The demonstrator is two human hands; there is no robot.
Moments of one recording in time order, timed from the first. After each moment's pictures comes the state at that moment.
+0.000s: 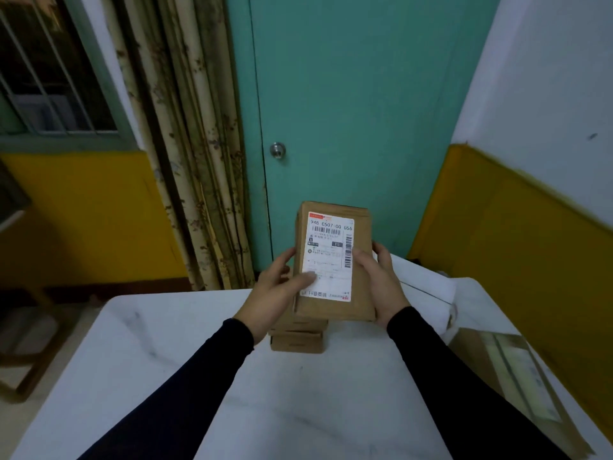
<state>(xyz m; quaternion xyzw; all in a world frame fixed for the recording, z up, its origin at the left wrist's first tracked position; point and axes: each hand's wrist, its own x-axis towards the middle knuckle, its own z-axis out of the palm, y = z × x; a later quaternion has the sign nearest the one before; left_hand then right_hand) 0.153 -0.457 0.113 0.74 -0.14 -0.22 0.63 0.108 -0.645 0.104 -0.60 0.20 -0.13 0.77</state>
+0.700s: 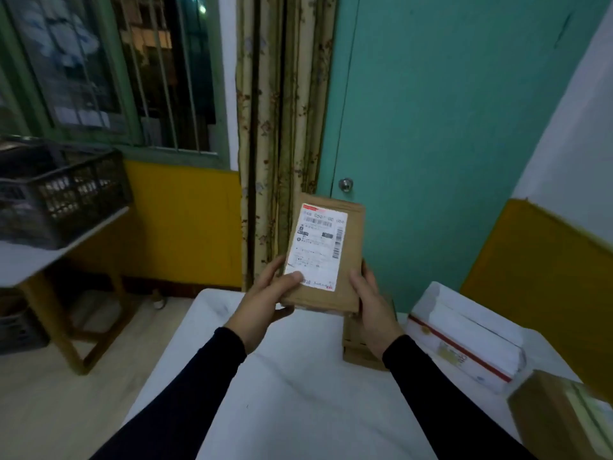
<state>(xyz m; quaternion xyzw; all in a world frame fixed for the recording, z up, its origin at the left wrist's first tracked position) 0.136 -0.245 0.142 0.65 -0.06 -0.16 0.74 0.106 -0.430 0.130 -0.63 0.05 -0.07 0.78</state>
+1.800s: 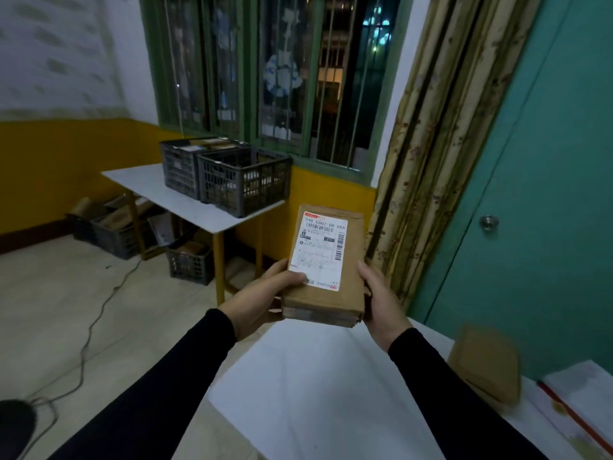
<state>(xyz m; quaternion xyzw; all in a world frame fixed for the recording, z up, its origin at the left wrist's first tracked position) -0.019 -0.078 0.163 0.68 0.07 -0.08 0.72 0.056 -0.274 0.143 -0.63 -0.12 0.13 0.76</state>
